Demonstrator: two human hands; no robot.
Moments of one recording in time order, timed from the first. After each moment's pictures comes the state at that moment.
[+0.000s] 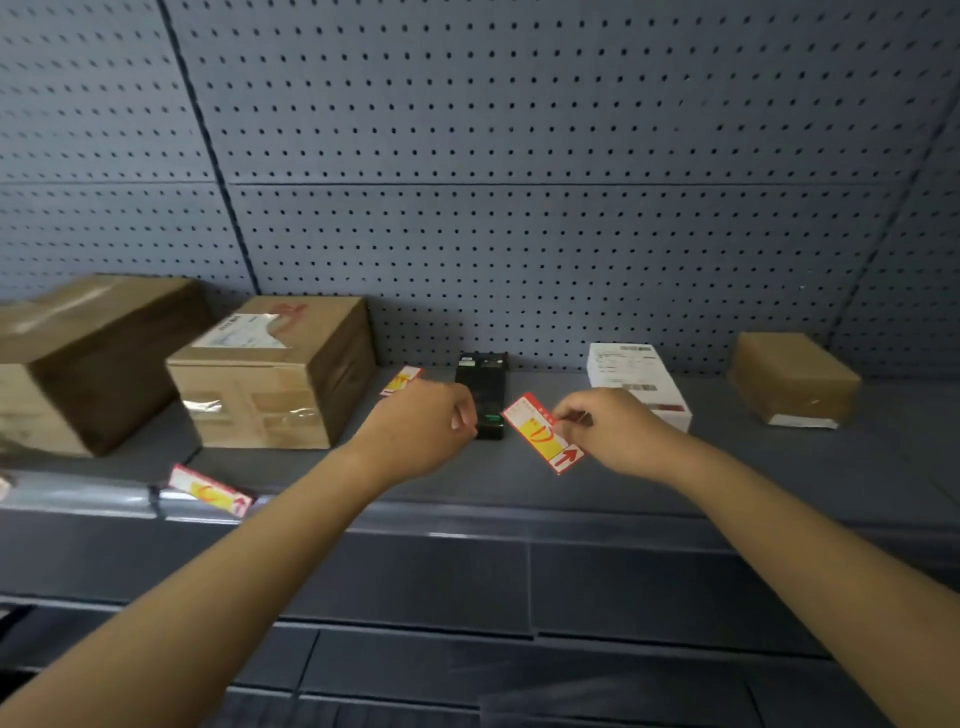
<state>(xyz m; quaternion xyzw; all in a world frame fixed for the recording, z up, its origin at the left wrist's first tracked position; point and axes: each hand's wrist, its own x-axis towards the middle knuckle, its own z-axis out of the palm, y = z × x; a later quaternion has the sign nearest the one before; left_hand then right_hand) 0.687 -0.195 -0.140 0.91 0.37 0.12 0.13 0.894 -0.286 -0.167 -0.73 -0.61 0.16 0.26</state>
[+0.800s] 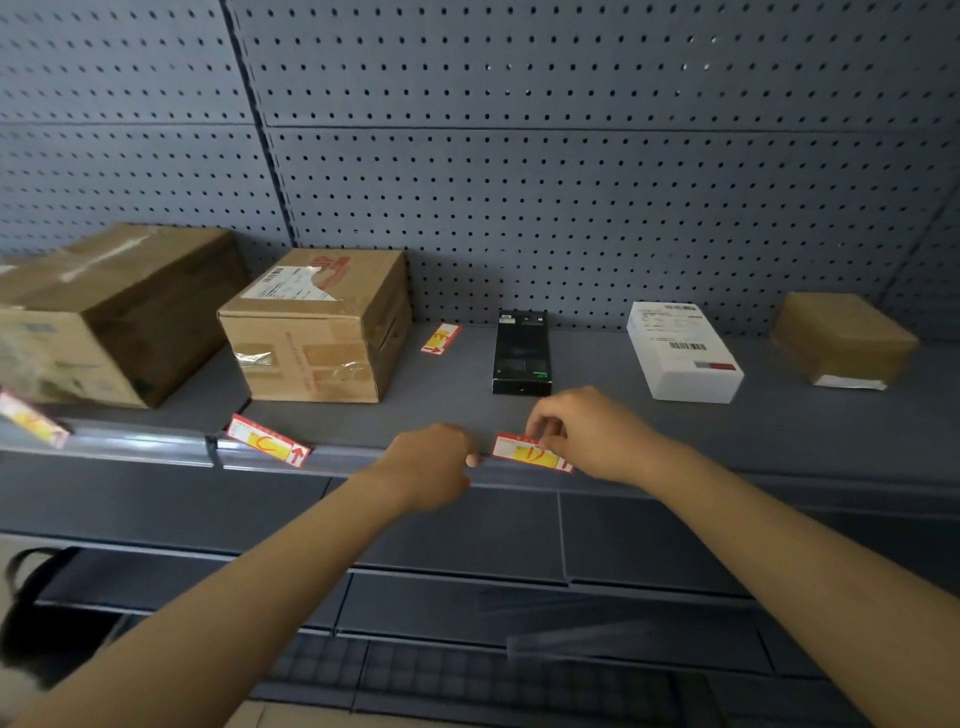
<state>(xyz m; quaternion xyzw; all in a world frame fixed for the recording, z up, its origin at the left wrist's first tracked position) 0.633 -0.183 -0.208 0.93 0.36 -0.07 0.09 0.819 -0.268 -0.195 -0.71 -0.67 0.13 0.16</state>
